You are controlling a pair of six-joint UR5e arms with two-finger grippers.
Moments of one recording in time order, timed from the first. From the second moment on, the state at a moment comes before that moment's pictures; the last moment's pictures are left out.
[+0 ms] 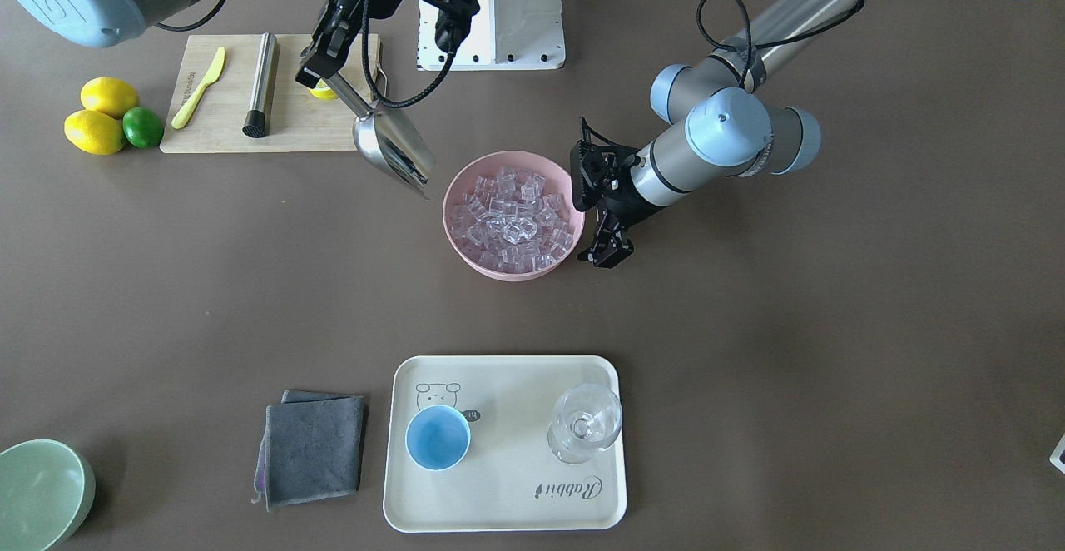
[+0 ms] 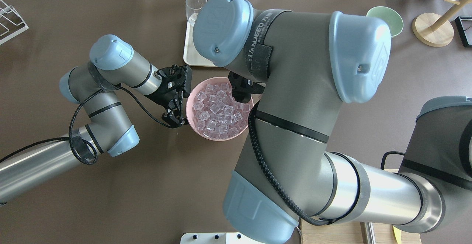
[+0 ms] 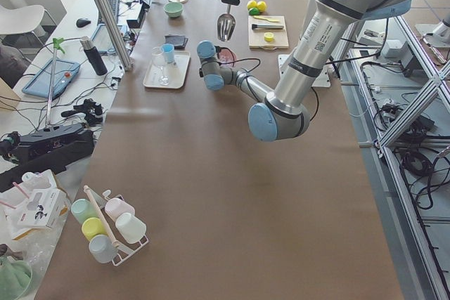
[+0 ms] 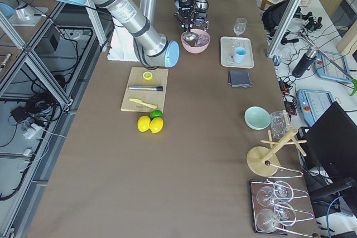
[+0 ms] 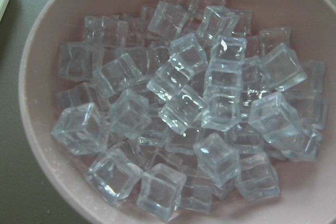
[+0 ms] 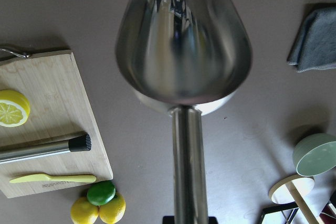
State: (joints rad) left arm -0.67 -2.16 -1.40 -2.28 -2.26 0.26; right arm 0.53 -0.53 1.93 -2.81 1.54 -0.37
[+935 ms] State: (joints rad) left arm -0.68 -2.16 -1.40 -2.28 -2.26 0.26; right arm 0.52 -0.50 1.75 -2.67 1.55 -0.35
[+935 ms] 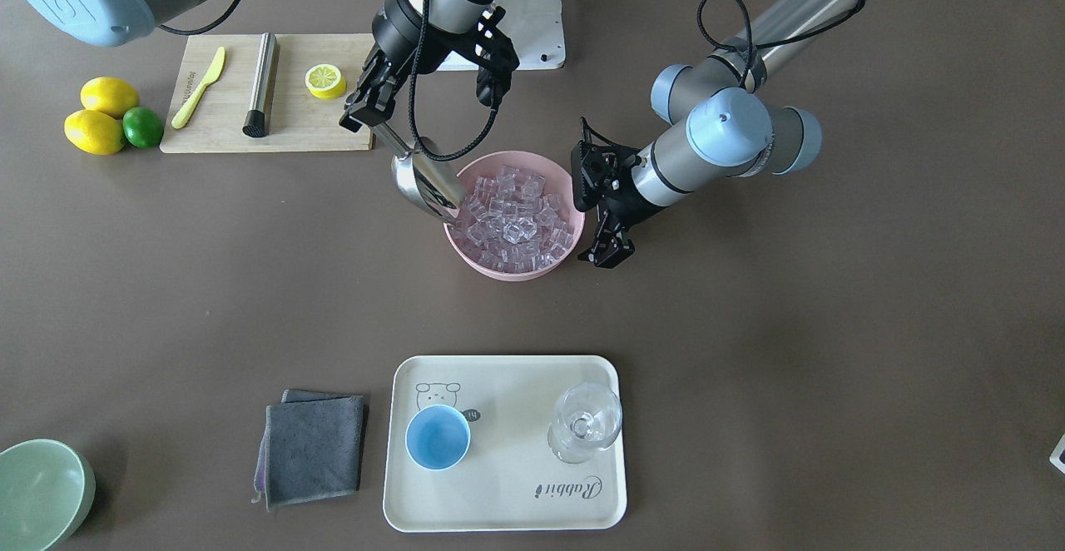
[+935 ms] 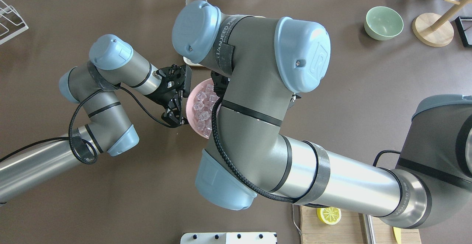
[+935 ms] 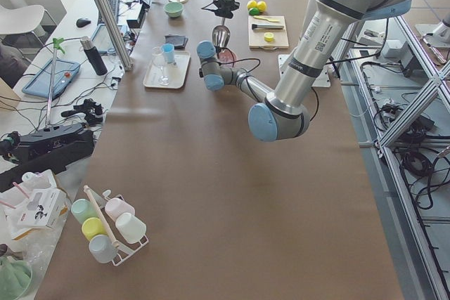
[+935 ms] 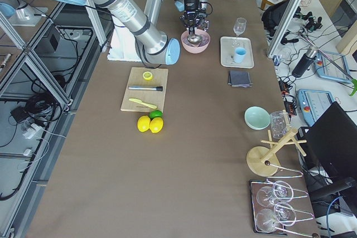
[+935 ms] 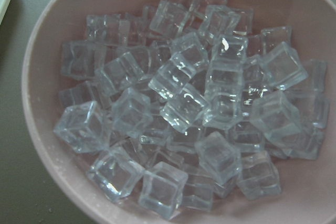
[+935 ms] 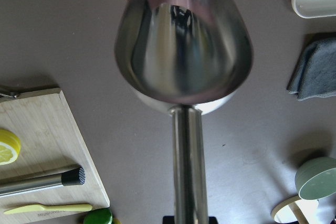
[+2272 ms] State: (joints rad) left arm -0.68 -2.15 -1.40 -2.28 -2.26 0.26; right arm 0.50 -0.66 1.79 -2.37 1.58 -0.26
